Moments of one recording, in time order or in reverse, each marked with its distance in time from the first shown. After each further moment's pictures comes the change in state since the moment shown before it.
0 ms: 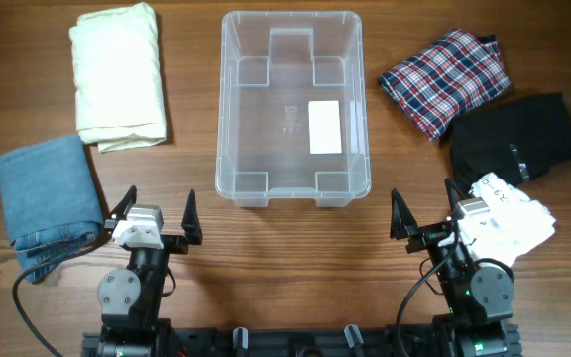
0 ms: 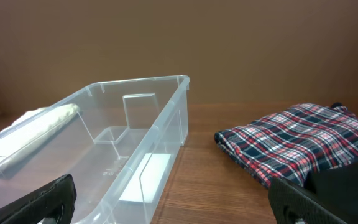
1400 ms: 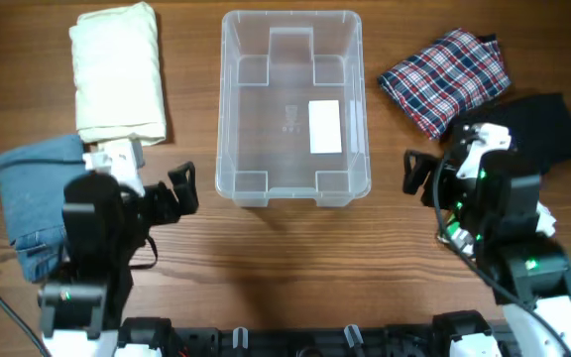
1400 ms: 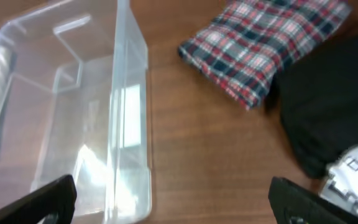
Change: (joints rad) left arm 0.000 0.720 0.755 -0.586 0.086 -0.269; right arm -0.010 0.835 0.839 -0.697 0.107 0.191
